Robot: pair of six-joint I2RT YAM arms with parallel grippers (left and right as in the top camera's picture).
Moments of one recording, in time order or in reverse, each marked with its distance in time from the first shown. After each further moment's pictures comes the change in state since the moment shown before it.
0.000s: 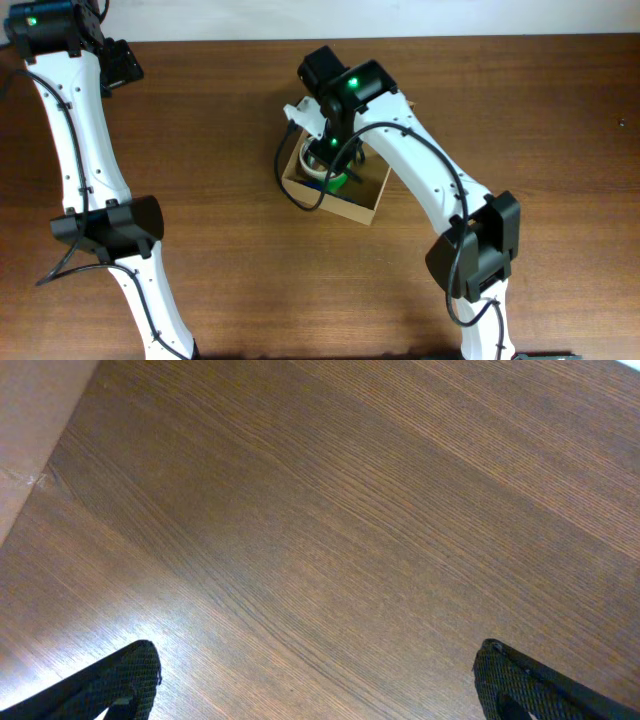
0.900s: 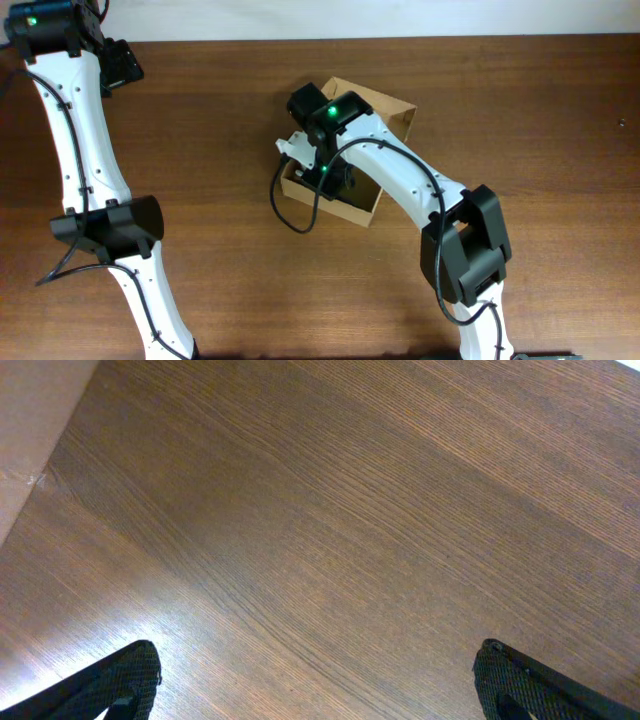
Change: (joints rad) left arm 0.000 0.000 0.000 0.000 0.000 0.000; right arm 0.056 0.001 -0.222 0.128 -0.041 -0.011
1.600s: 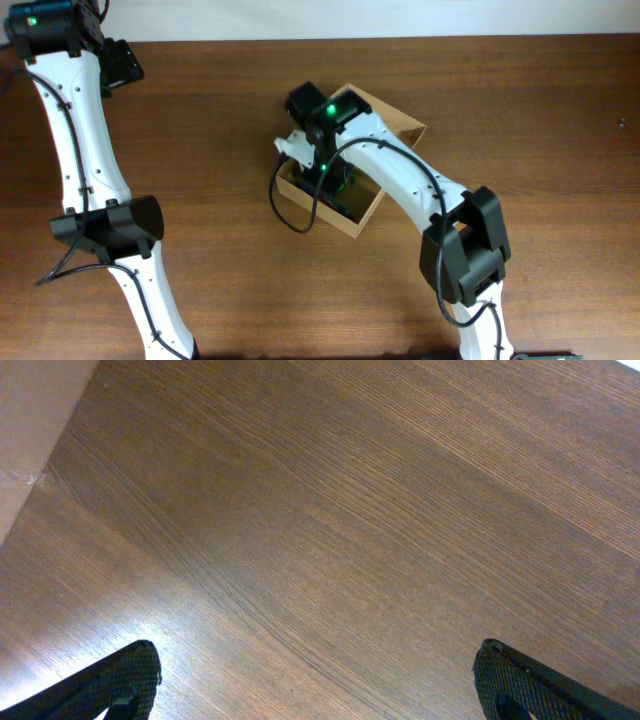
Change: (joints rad) left arm 0.000 0.000 0.000 0.000 0.000 0.000; right arm 0.003 0.000 0.077 -0.061 0.028 0.004
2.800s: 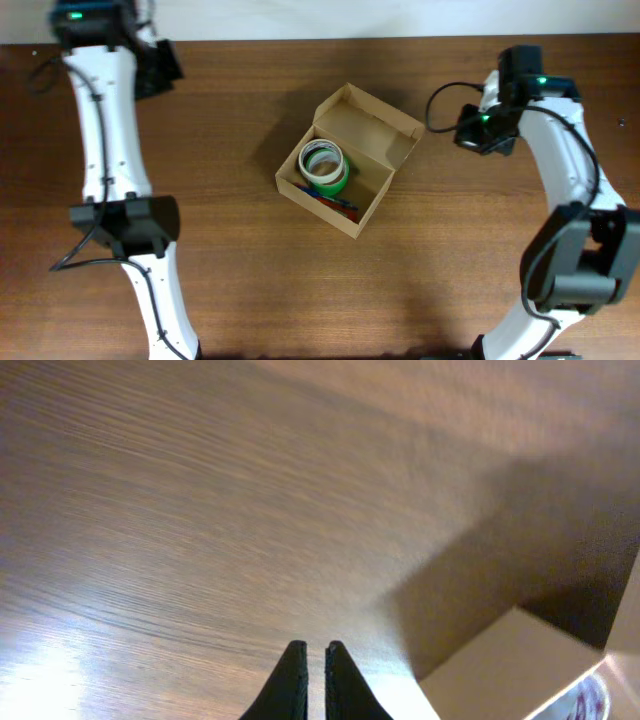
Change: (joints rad) left arm -0.129 0.000 -0.111 0.021 0.347 0.053; right arm -0.701 -0.228 -0.360 0.296 -0.129 0.612
